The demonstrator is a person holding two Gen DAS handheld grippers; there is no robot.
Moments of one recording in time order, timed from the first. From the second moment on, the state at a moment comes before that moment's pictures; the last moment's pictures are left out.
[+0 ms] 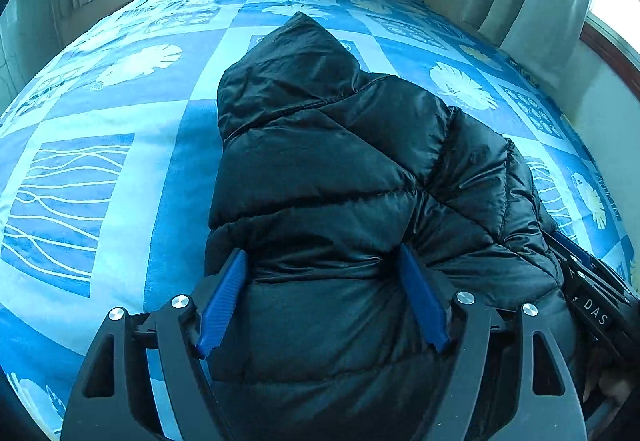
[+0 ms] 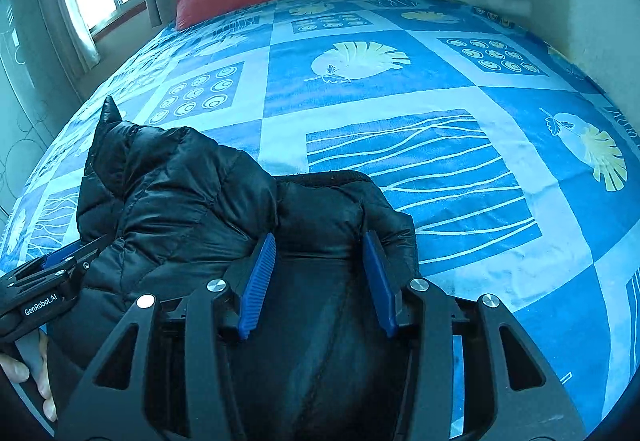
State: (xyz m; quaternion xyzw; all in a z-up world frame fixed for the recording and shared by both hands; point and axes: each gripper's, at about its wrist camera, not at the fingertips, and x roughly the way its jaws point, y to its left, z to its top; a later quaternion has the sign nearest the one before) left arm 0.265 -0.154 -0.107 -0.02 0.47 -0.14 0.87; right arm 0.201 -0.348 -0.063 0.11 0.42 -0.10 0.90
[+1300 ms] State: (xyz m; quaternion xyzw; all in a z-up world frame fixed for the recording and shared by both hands) left arm 0.207 -0.049 -0.132 -0.44 0.49 -0.11 0.75; right arm 0.121 -0.422 -0.094 0.49 0.37 -0.02 0.78
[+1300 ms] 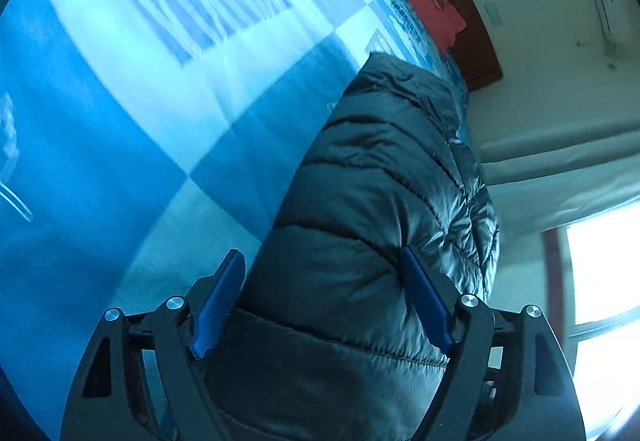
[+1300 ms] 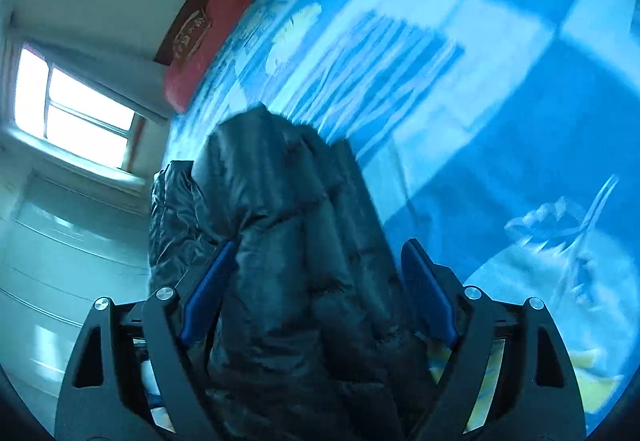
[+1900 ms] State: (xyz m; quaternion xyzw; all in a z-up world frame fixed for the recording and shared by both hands) left arm 0.220 -0.067 -0.135 -0.42 0.50 -0.19 0.73; right arm 0.133 -0.400 -0.097 0.47 0.38 0.06 0.80
